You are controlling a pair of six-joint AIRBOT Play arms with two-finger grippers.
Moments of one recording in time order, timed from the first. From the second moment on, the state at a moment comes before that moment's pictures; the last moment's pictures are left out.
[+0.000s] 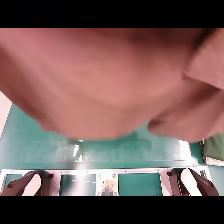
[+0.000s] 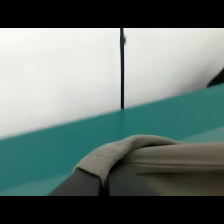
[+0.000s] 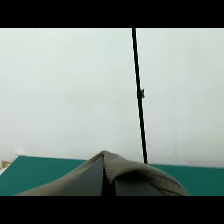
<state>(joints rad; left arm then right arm) 0.33 -0.85 1.89 0.85 -1.26 -1.21 -0.60 -0.79 1.74 -0.61 1.15 1.30</state>
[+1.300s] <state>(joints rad) 0.11 -1.68 1.41 0.89 -0.93 -1.13 -0.35 -1.76 1.49 -0.85 1.03 1.20</state>
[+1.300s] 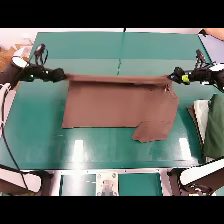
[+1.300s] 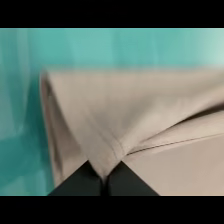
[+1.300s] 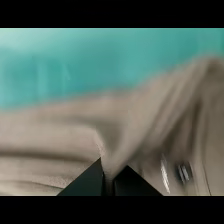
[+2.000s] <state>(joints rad) 0.11 -1.68 1.28 0.92 -0.98 -1.15 -0.33 -1.76 1.42 -1.00 1.14 1.29</state>
